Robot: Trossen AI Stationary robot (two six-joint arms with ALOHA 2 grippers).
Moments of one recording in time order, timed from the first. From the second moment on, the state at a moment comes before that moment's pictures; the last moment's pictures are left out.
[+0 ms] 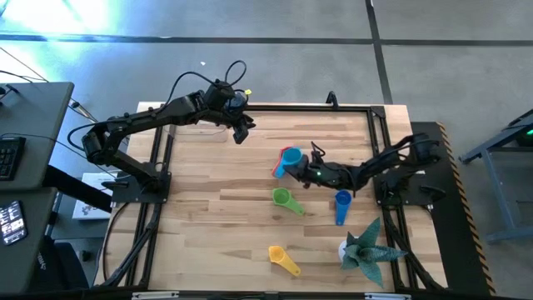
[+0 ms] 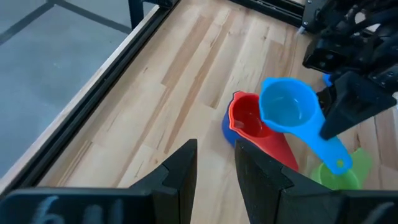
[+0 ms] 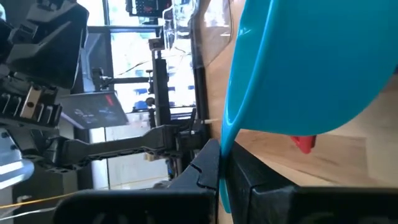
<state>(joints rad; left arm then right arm) 0.52 1.45 1.18 -0.43 0.20 0.00 0.05 1.69 0.44 1.05 0.39 1.66</state>
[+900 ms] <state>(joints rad) 0.52 1.45 1.18 -0.42 0.20 0.00 -0.12 1.71 0.44 1.03 0.10 1.59</state>
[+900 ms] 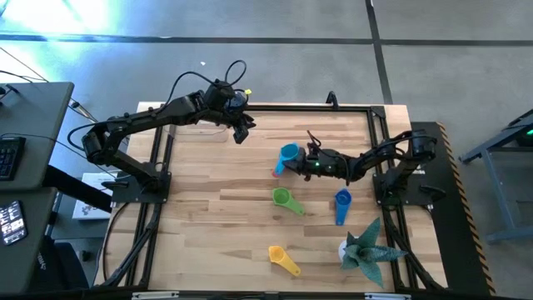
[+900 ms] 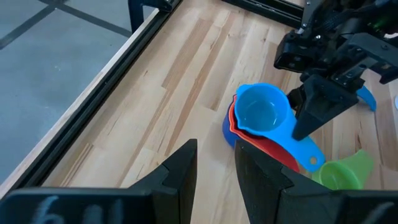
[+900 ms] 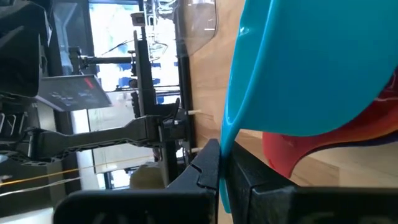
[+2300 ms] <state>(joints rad) 0.52 1.45 1.18 -0.42 0.20 0.00 -0.07 1.71 0.44 1.02 0.04 1.78</state>
